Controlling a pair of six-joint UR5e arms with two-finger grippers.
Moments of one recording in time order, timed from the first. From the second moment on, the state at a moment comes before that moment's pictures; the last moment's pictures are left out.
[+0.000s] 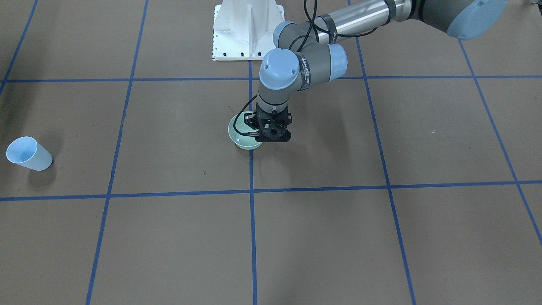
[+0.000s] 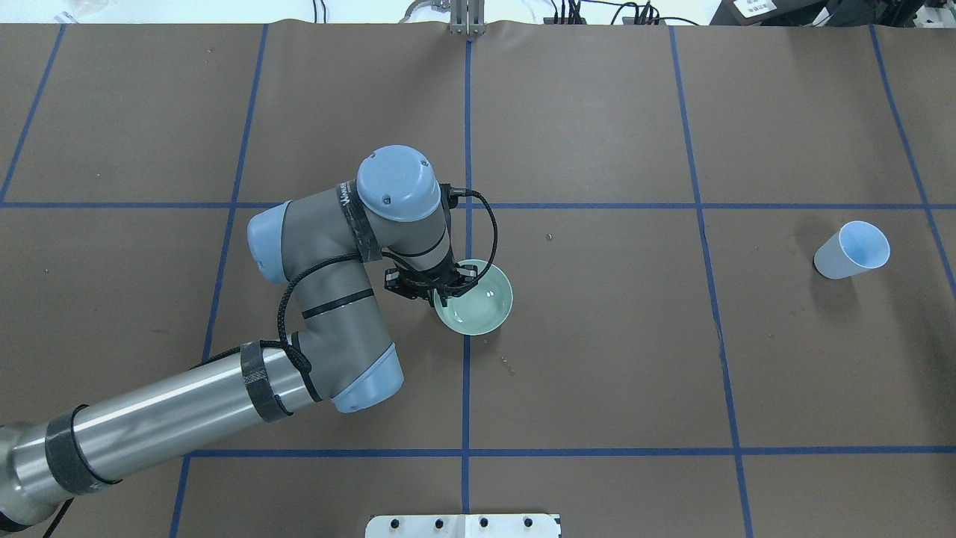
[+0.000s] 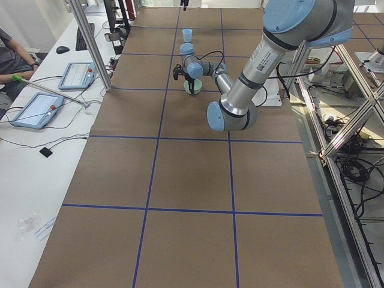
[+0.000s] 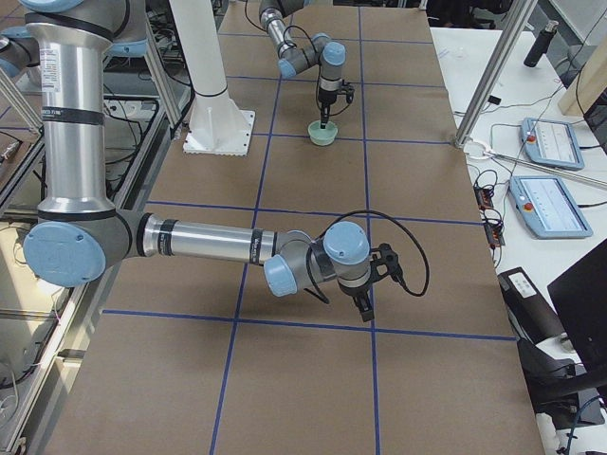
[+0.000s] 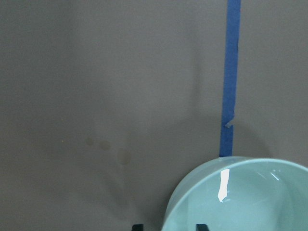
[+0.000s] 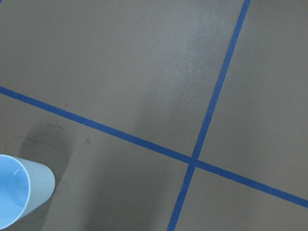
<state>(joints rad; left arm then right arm) -0.52 -2.39 -1.42 -1.69 -2.02 -1.22 1.50 -1.61 1.53 -1.10 2.37 -0.02</state>
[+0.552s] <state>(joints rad) -0.65 -2.31 -1.57 -1.68 -2.14 -1.21 1.50 -1.60 1.53 -1.10 2.38 -0.02</state>
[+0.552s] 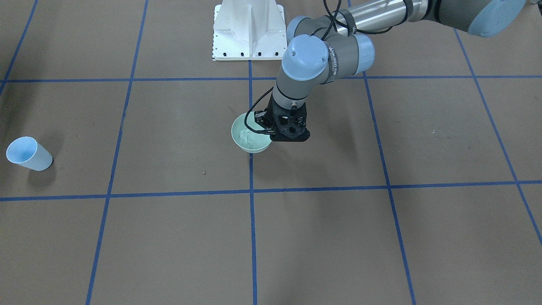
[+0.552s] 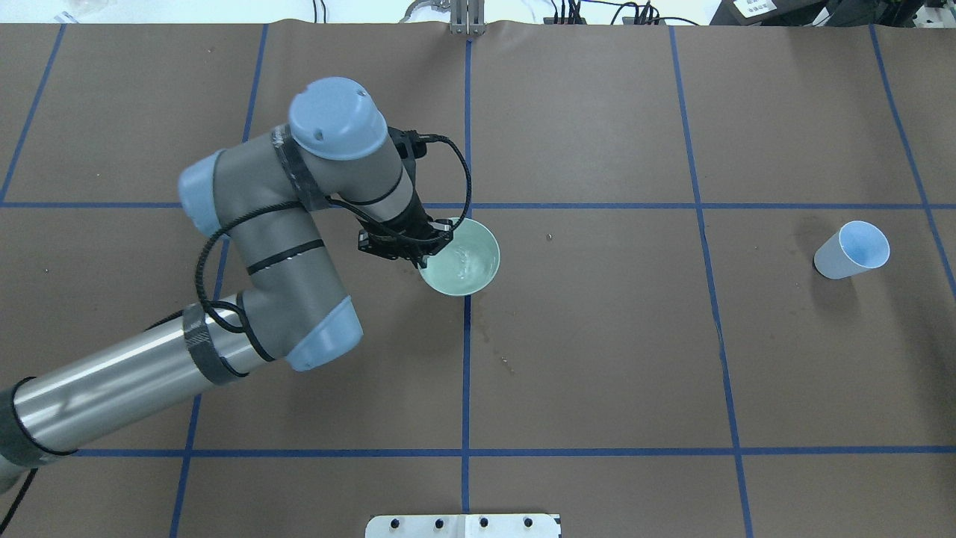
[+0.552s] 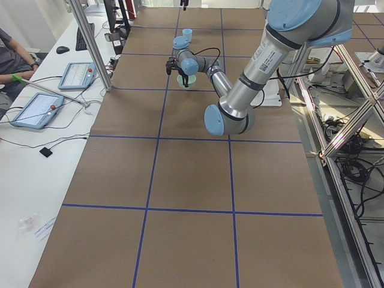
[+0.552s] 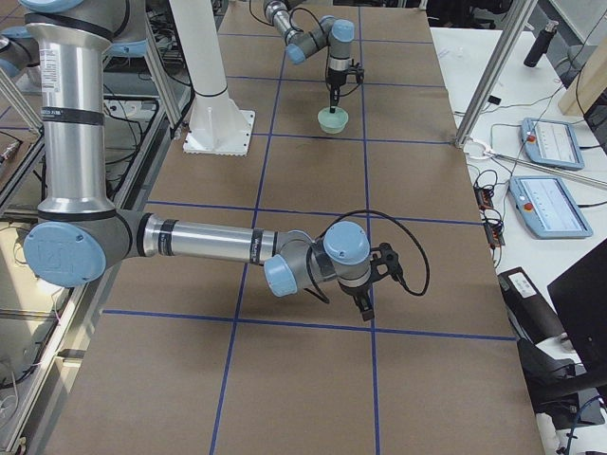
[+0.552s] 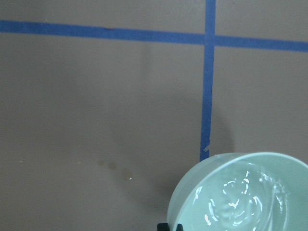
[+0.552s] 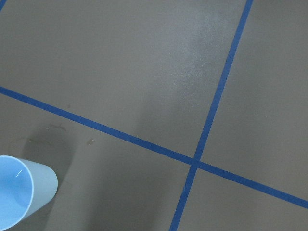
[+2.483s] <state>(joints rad) -1.14 -1.71 -1.50 -1.70 -2.34 -0.34 1.50 -1.62 1.58 -1.11 2.38 -0.01</state>
